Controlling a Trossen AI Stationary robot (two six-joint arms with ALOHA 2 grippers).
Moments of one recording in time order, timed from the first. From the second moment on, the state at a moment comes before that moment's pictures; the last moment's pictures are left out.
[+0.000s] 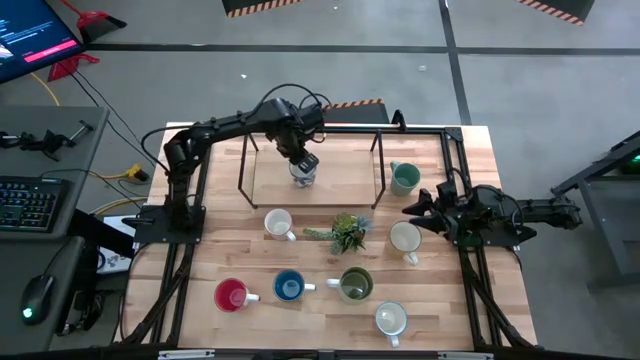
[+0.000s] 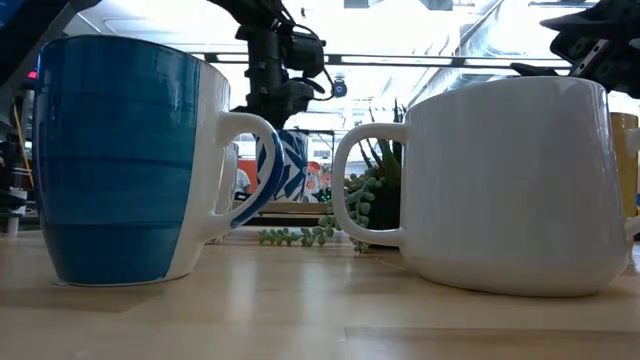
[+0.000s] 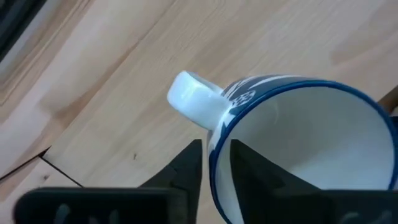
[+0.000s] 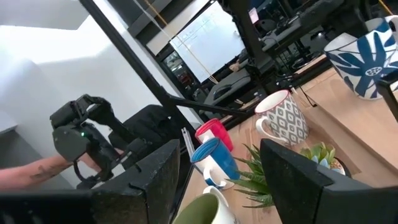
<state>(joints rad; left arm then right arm) 0.47 1.97 1.79 -1.27 -0.01 -0.30 0.03 0.02 0.01 0.15 -0.14 0.65</state>
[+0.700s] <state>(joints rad) 0.48 1.95 1.97 -1.40 0.05 -0.23 0.03 0.02 0.01 0.11 -0.17 0.60</state>
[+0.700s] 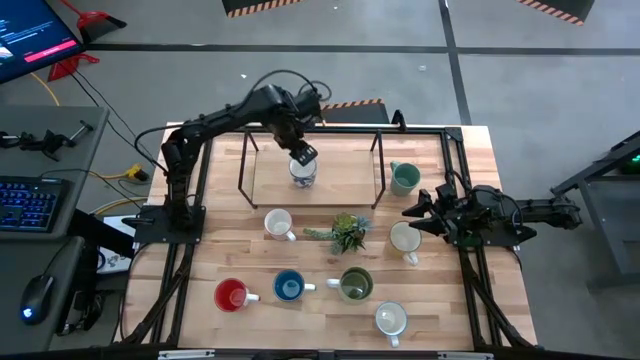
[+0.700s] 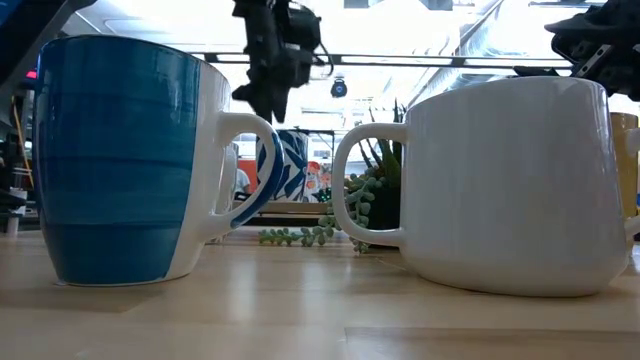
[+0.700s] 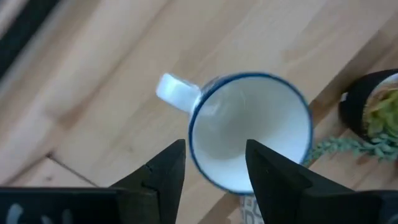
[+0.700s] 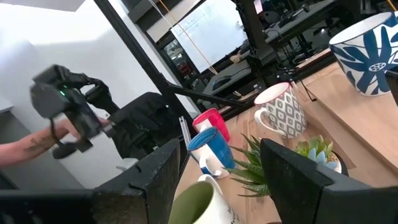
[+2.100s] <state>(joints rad) -0.31 0.92 1.25 -1.53 0.03 -0.64 0.03 0.02 0.01 0.10 -0.15 0.72</state>
